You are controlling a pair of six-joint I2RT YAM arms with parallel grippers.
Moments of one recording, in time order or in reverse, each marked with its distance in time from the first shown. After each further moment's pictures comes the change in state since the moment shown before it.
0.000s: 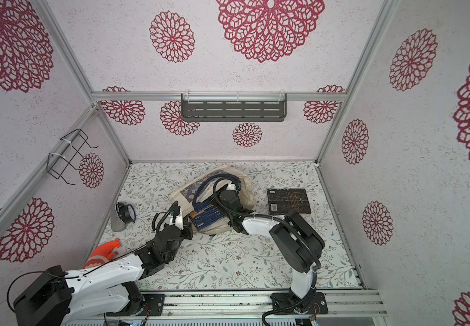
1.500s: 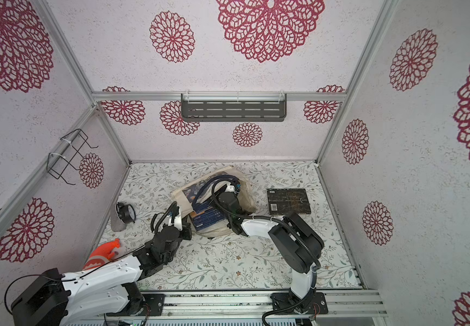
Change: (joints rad) left arm 0.000 -0.030 -0.008 -0.019 0.001 -0.004; right arm 0.023 0.027 0.010 0.020 0.031 -0.005
